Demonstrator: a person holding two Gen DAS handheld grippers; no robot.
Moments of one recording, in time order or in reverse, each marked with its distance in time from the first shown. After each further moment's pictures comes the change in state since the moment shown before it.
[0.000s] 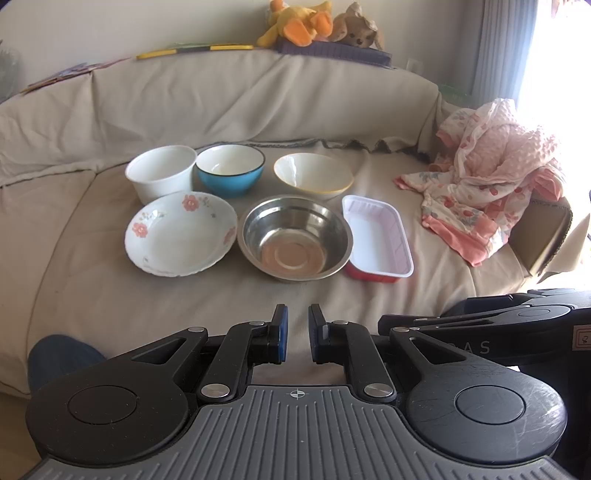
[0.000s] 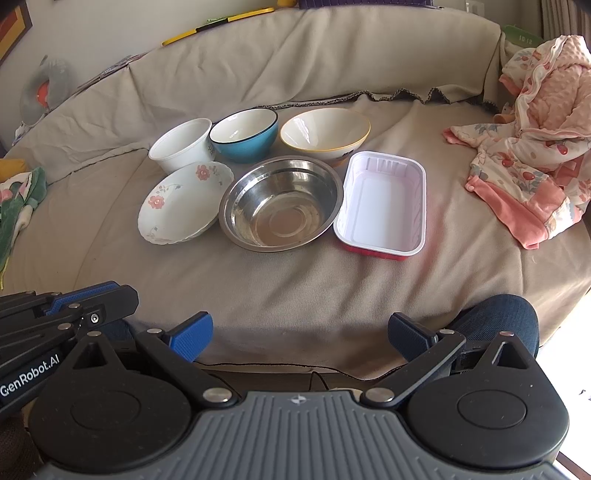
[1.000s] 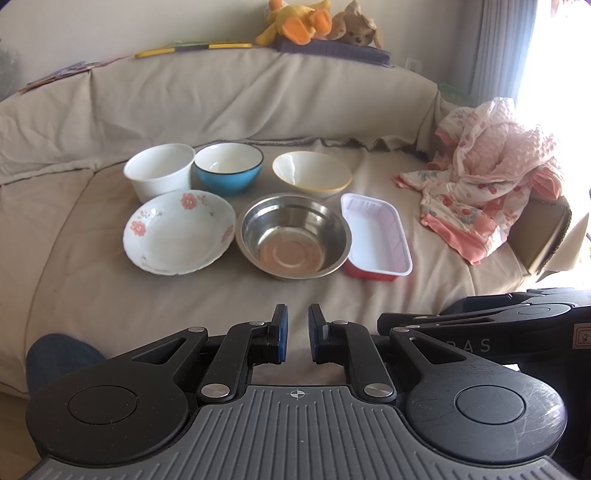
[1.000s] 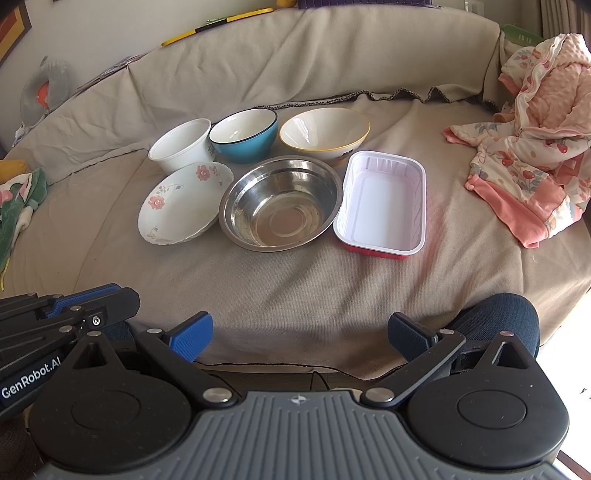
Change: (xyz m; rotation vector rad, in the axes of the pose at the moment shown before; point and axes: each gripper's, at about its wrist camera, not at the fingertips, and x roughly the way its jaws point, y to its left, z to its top) left arm -0.001 -0.001 0.002 -0.002 0.005 -0.003; right arm 0.000 -0.001 0.000 0.001 0.001 0.003
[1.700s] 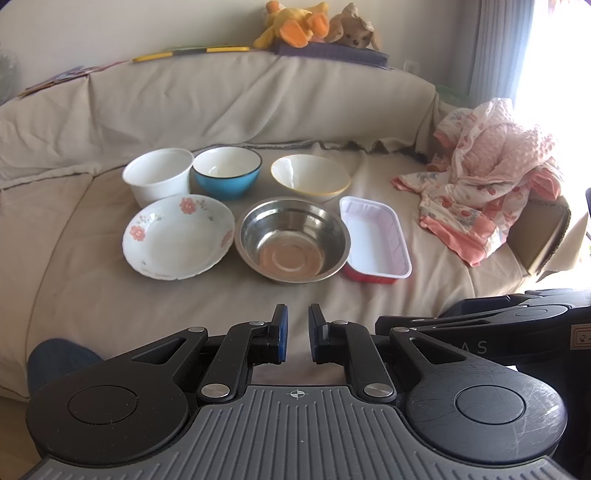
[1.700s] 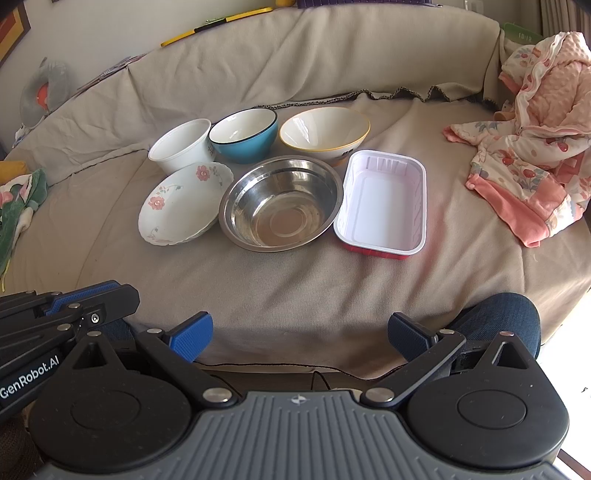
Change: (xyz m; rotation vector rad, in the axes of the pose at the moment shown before) left arm -0.001 -0.001 0.002 0.003 -0.007 -0.003; right arm 0.000 0.000 0.000 0.001 0.001 0.002
